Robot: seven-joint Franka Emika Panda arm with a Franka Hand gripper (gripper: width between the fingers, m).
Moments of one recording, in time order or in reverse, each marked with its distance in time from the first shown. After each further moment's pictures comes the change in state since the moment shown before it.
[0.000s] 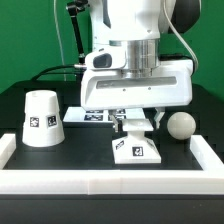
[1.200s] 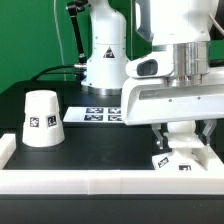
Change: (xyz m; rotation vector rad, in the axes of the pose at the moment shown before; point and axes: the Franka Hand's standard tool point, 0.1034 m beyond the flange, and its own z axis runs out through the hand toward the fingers) arm 0.081 -0.068 0.006 0.025 0.096 0.029
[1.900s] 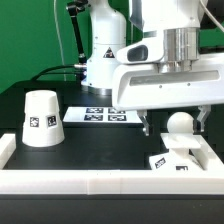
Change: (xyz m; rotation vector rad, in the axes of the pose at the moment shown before) arm -0.022 0.017 -0.030 -0.005 -0.003 -0.017
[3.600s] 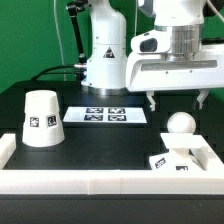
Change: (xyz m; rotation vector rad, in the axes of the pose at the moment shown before) arm -0.101 -0.041 -0.009 -0.008 -0.230 -0.015
